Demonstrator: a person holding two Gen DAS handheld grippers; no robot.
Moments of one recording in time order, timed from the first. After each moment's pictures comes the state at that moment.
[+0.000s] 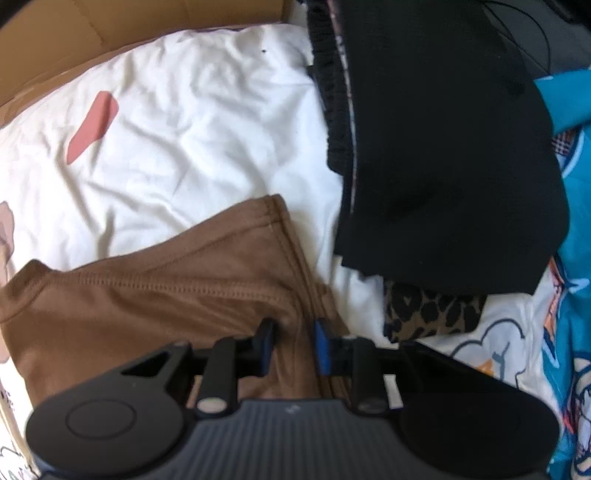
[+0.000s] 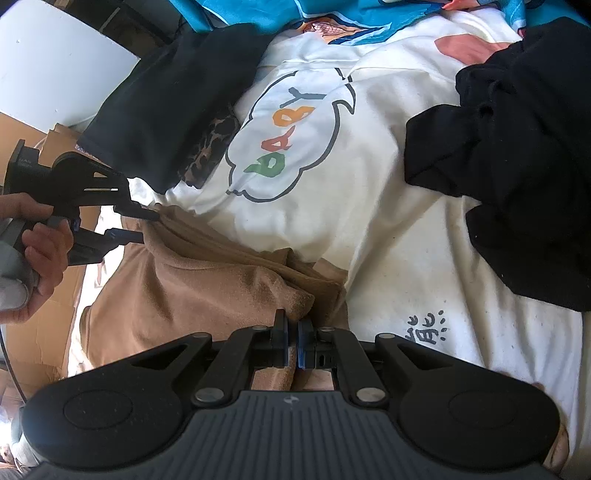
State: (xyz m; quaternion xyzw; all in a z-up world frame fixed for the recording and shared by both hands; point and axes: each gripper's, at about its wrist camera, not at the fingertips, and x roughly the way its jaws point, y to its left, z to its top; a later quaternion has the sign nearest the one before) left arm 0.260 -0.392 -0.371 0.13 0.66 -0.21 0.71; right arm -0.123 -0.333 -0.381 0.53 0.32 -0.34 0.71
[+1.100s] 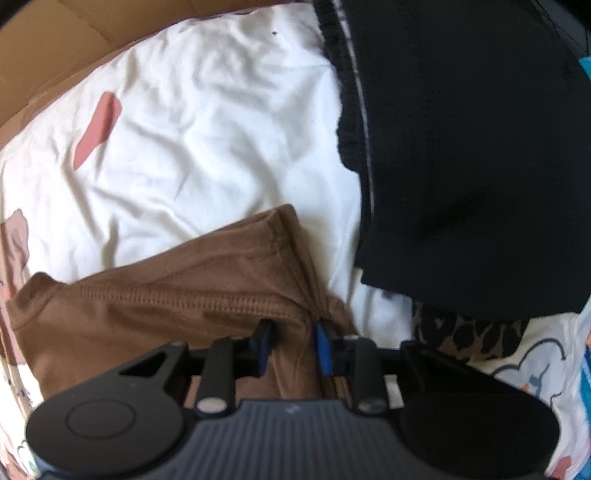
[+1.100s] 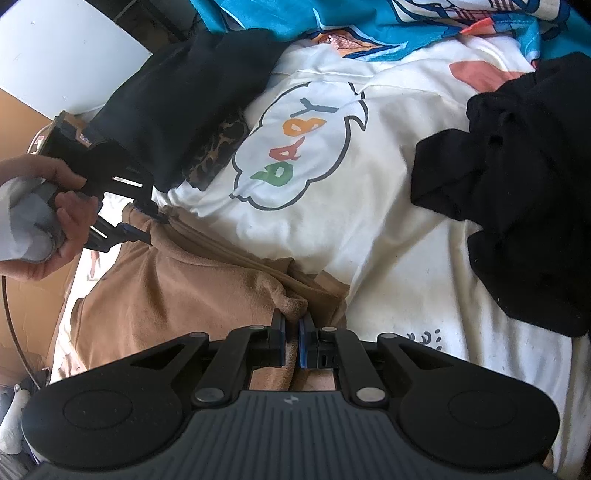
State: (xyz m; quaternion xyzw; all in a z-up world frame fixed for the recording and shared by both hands) left arm 0.260 -0.414 -0.389 0.17 0.66 -0.15 0.71; right arm -0.118 -0.332 -0.372 0.49 0.33 -0.34 0.73
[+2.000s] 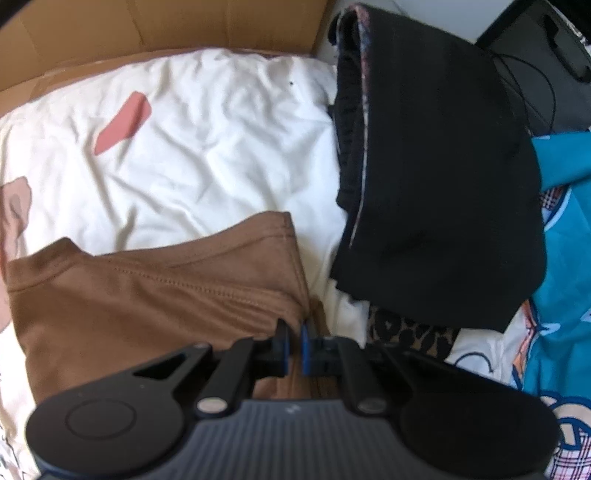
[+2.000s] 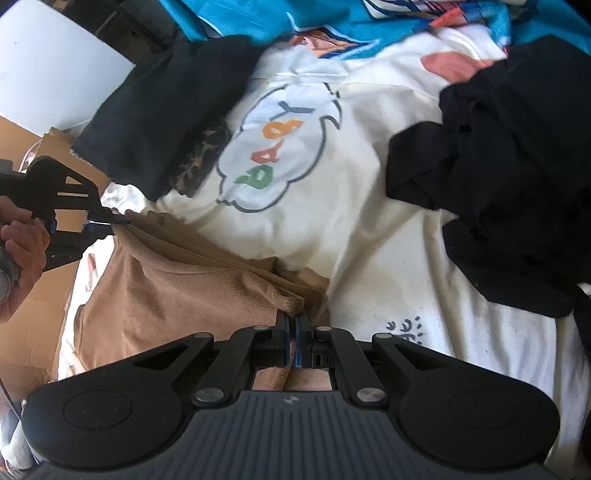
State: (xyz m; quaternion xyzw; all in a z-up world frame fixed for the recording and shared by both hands) left arm 0.236 -0.375 -0.344 0.05 0.65 -0.20 0.73; right arm -0.131 -0.333 -0.371 0.51 0.32 -0.36 0.71
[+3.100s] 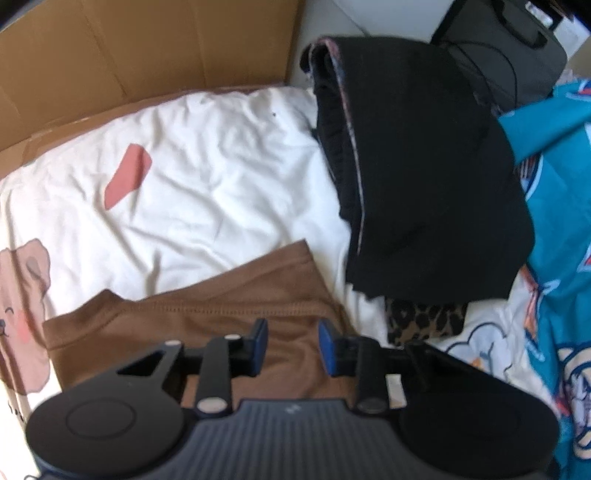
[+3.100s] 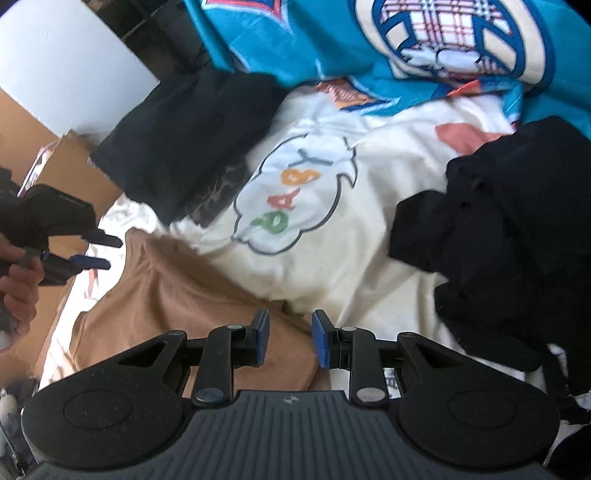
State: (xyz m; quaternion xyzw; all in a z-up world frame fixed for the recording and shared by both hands) left arm 0.232 -0.355 -0.318 0.13 0.60 -0.26 0.75; right arm -0.127 -0.335 -0.344 0.44 0.32 -0.38 0.75
